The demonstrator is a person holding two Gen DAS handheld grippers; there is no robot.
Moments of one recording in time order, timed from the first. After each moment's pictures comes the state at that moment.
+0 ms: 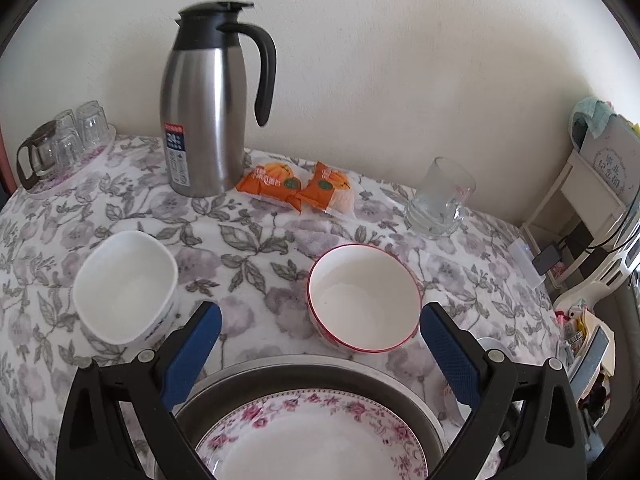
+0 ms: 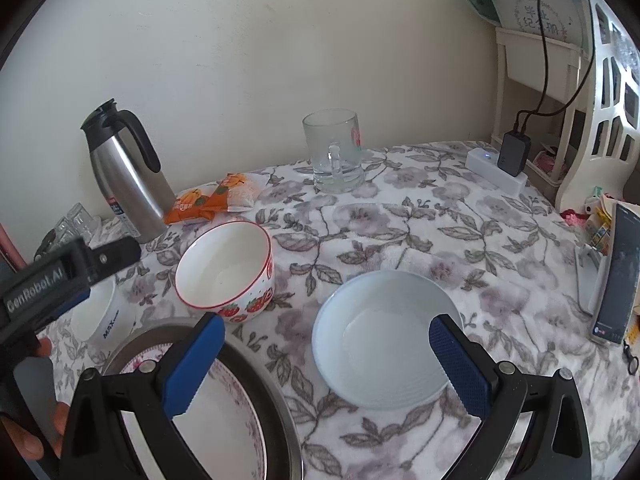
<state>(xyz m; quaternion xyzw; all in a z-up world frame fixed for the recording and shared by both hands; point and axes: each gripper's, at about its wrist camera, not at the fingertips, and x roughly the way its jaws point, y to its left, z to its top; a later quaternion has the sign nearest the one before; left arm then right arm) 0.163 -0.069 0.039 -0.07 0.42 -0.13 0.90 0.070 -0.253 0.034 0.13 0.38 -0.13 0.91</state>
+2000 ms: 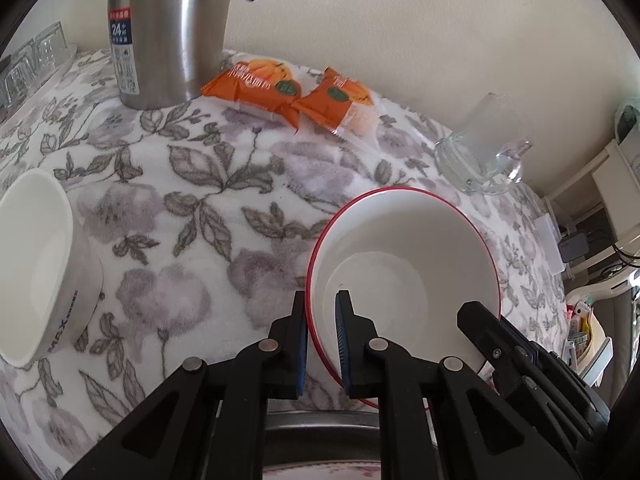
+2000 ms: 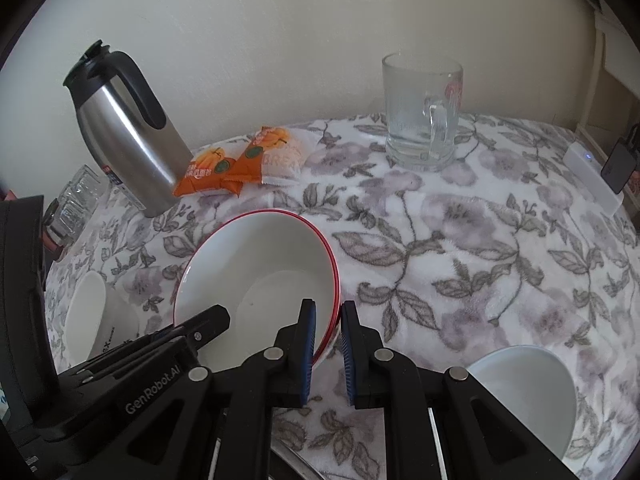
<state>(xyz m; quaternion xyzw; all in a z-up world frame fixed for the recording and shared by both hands) 0.232 -0.091 -0.043 -0.10 0.54 -0.15 0.82 0.180 -0.232 -0.004 0.13 0.46 -0.04 0.88</state>
